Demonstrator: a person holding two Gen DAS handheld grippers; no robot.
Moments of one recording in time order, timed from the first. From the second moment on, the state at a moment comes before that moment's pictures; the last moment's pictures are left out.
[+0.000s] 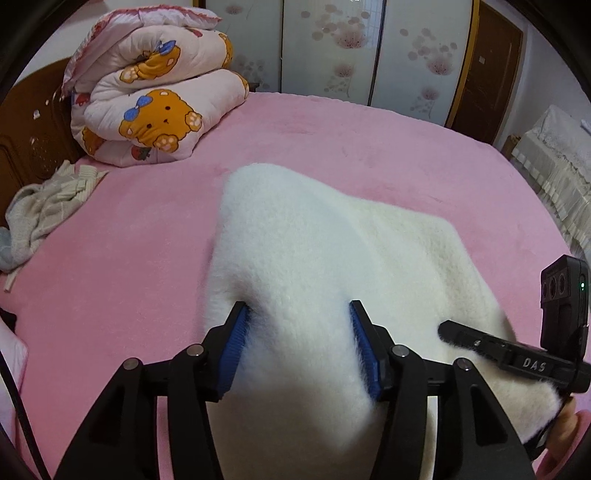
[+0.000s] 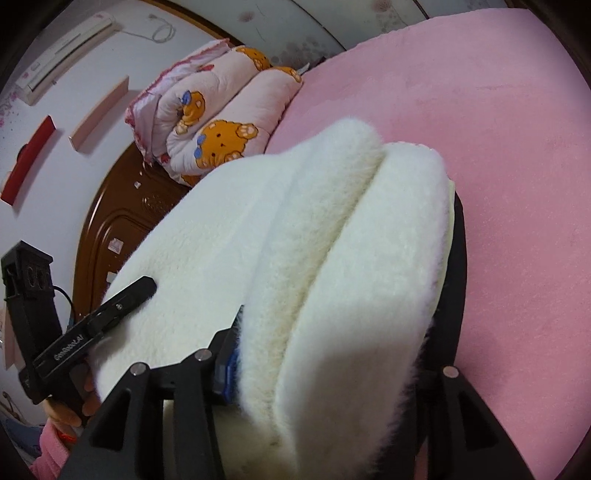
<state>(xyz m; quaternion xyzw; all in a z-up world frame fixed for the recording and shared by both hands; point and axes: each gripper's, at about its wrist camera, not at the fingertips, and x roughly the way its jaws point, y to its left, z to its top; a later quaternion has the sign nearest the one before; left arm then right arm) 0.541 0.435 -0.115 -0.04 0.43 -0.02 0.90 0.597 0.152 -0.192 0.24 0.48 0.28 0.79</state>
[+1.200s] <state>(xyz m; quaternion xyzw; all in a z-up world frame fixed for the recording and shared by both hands) 0.064 0.083 -0.060 -0.03 0.55 0.03 0.84 0.011 -0.228 -0.094 0.12 0.58 -0.02 0.80</state>
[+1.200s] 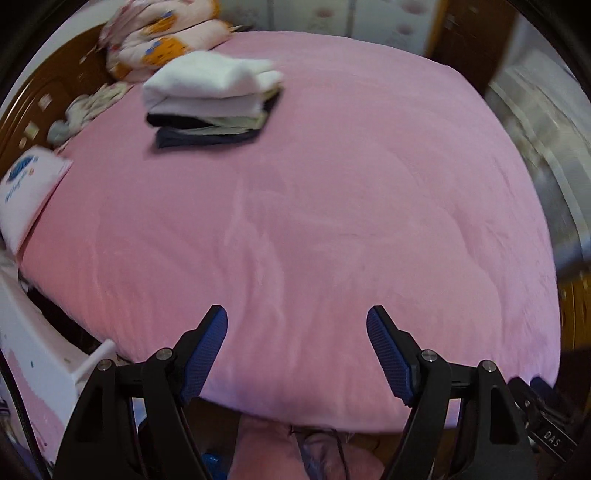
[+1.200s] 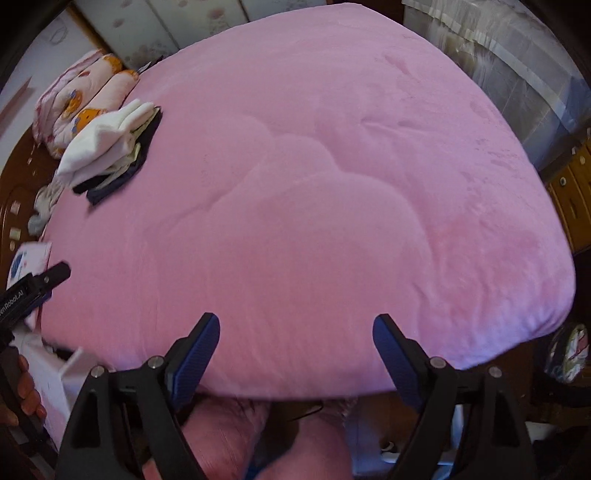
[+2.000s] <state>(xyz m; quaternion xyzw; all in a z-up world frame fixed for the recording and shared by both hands) -0.020 -0.026 0.036 0.02 0.50 0.00 0.87 -0.036 -0.245 0.025 0.11 0.49 0.00 0.87</state>
